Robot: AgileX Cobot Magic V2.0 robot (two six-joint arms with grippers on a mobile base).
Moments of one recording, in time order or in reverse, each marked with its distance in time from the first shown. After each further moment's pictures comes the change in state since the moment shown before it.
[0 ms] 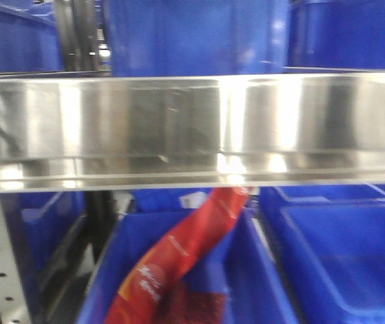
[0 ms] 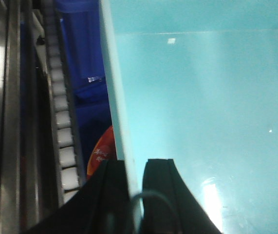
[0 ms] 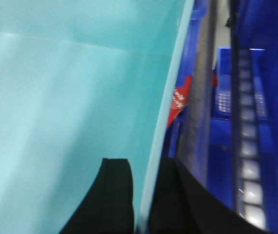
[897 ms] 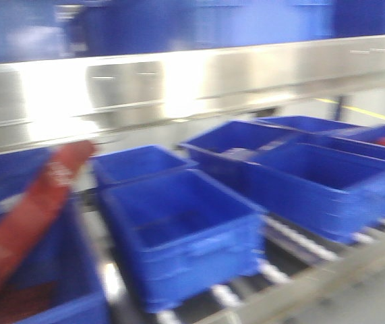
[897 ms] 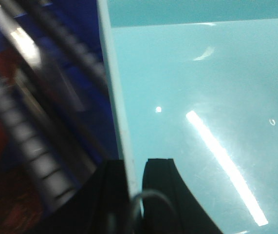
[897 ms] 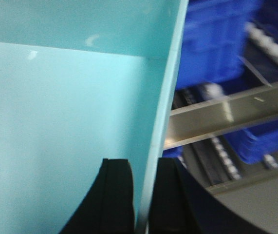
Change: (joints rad) left arm 0.000 0.000 0.000 0.006 -0.011 0.000; right arm 0.000 0.000 0.000 0.002 -0.059 -0.006
